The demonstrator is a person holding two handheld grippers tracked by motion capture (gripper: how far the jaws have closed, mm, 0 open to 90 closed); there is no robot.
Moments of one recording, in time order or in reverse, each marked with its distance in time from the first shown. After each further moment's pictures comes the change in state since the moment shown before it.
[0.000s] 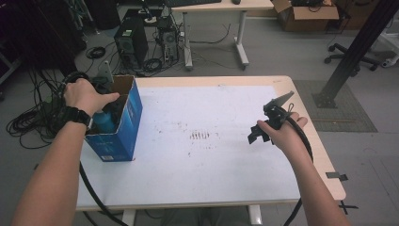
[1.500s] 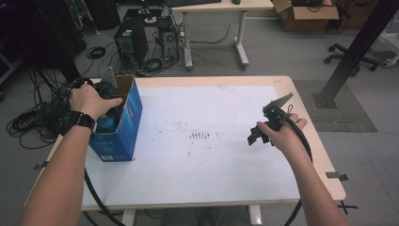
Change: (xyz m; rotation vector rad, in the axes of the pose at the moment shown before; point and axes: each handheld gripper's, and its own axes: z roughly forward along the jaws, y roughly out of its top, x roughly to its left) left arm -0.002 0.004 0.018 0.015 -0.008 0.007; right arm -0.002 -0.001 0.004 0.009 0.007 0.000
